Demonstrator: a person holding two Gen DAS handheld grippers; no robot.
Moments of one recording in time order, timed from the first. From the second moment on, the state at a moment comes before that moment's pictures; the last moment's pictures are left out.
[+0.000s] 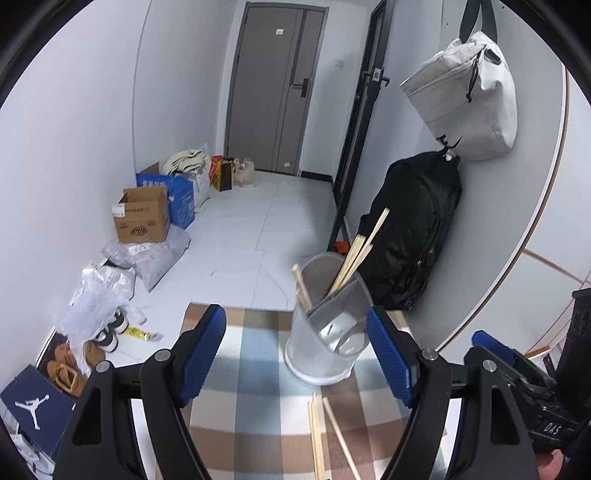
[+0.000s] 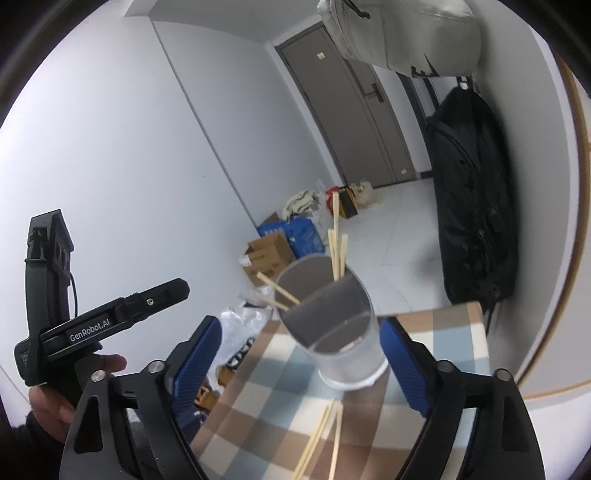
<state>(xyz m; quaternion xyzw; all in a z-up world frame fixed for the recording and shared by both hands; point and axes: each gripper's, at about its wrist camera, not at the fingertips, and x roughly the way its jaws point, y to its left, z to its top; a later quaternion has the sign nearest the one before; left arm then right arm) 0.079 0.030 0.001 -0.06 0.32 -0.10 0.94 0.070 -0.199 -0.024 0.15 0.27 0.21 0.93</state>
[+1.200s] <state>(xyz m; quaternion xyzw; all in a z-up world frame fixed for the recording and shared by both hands) 0.073 0.074 -0.134 -0.10 0.43 -0.05 0.89 0.133 -0.125 -0.180 -0.02 0.52 0.18 0.83</state>
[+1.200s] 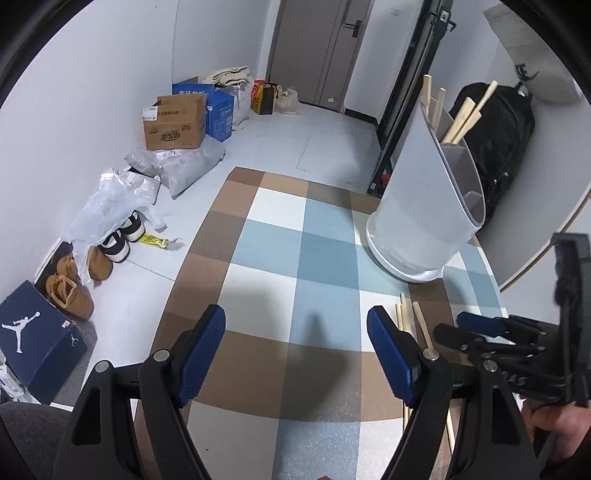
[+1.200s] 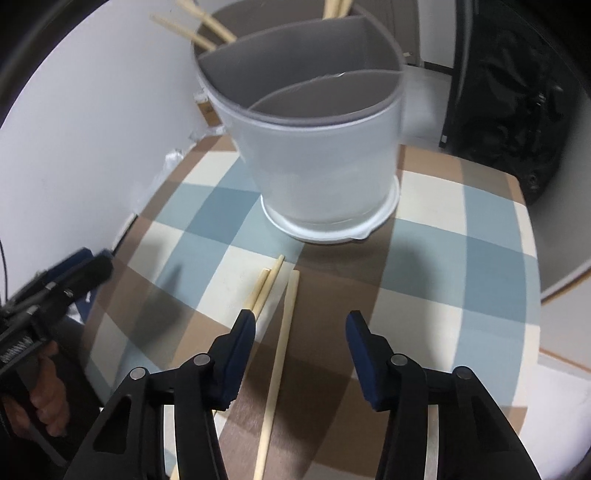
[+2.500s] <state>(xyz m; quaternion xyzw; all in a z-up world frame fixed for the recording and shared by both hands) 0.074 0.043 -0.162 -0.03 0.51 -0.07 0.86 0.123 -0.152 -0.149 -0.02 0.48 0.15 0.86</state>
